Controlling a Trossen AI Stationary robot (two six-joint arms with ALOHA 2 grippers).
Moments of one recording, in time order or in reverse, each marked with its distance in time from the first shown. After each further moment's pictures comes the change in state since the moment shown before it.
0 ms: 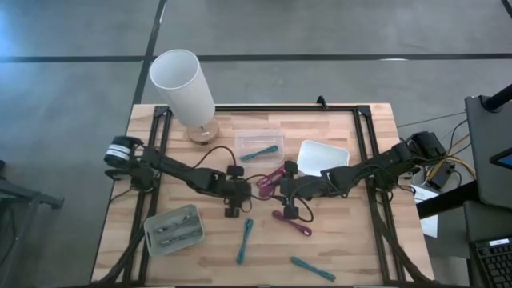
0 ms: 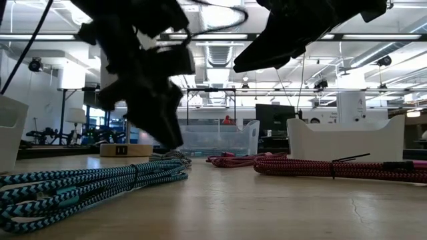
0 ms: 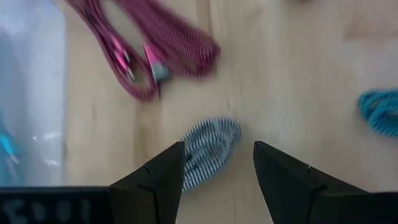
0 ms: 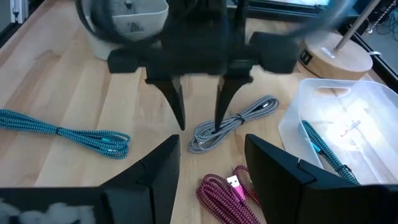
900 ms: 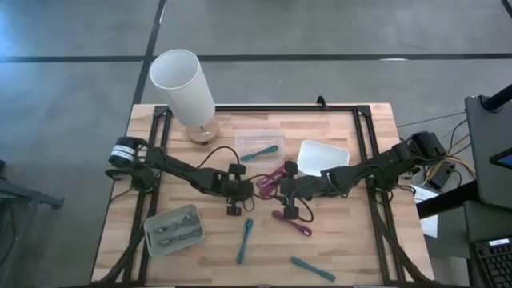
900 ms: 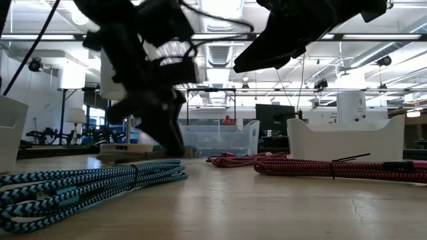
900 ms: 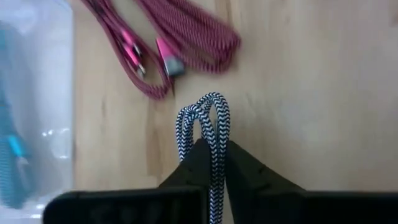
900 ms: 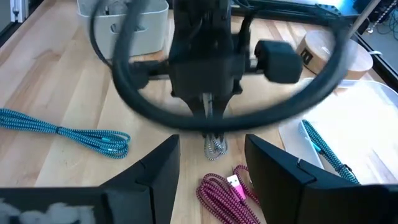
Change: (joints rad) left arm 0.013 0.043 0.022 0.004 -0.043 0.028; right arm 0.000 0.000 0.000 -0.001 0.000 0.000
